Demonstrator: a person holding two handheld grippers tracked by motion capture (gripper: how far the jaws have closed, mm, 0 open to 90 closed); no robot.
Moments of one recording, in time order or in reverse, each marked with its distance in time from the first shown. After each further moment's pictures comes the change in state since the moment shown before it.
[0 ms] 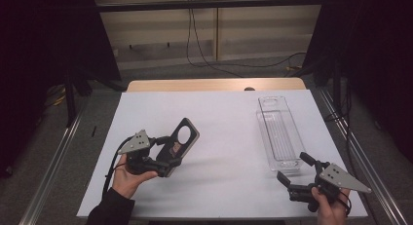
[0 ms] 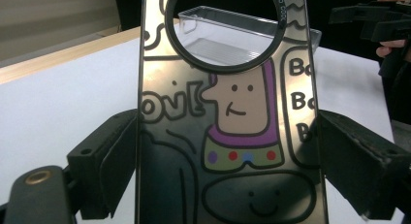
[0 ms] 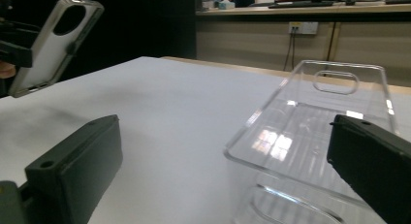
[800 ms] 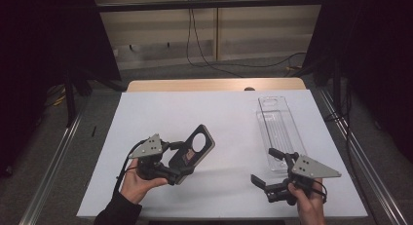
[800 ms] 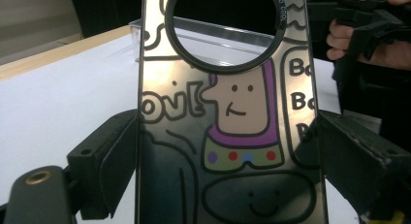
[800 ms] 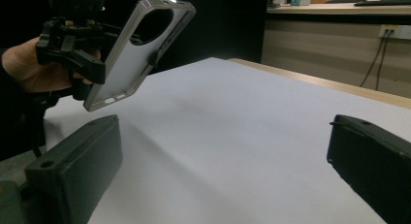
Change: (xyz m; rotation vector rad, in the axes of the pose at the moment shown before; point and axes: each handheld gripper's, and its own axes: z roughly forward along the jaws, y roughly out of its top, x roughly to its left) left arm -0.026 0.013 0.019 -0.003 -0.122 0.039; right arm 0.039 0.028 0.046 0.030 0.262 -0.035
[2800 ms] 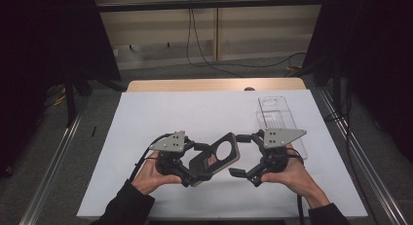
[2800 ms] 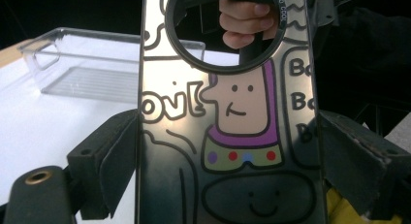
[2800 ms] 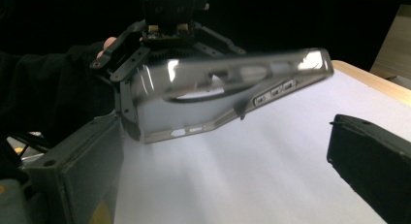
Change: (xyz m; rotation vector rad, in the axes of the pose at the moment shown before) left arm -0.007 0.028 0.043 0.039 -0.285 0.088; right arm -0.010 0.053 0.065 0.109 0.411 -0.077
